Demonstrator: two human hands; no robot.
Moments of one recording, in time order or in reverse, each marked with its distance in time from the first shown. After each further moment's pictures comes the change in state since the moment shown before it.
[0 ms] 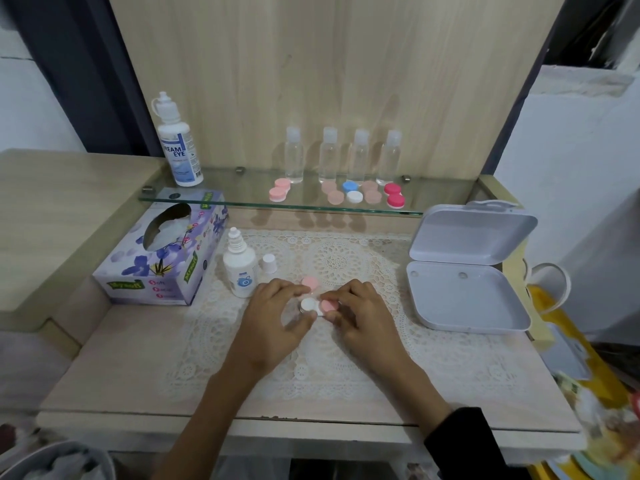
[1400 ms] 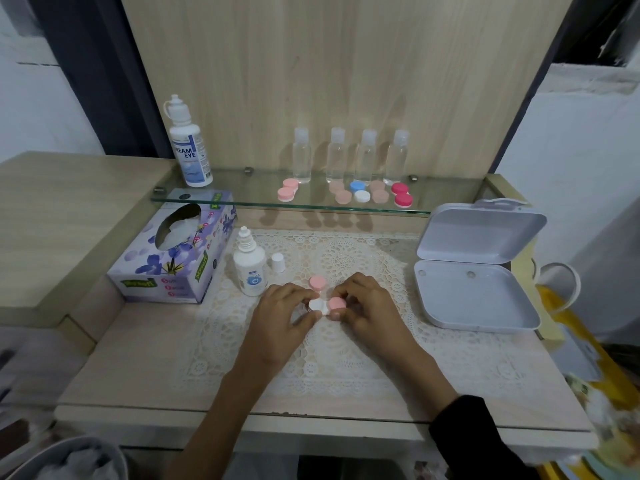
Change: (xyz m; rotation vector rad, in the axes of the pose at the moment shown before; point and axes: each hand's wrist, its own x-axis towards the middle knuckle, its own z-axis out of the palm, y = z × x) left_hand 0.000 -0.003 0.003 0.036 -0.016 -0.010; right_hand 0.014 0.008 0.000 0.156 -0.062 -0.014
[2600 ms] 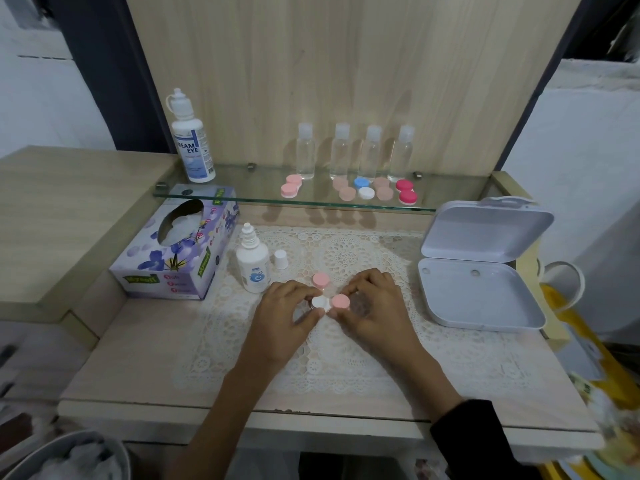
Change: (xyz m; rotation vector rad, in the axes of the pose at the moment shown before) left_hand 0.000 -0.001 0.000 -0.013 0.008 0.004; right_hand -0.006 0.000 0.002 -0.116 0.136 0.074
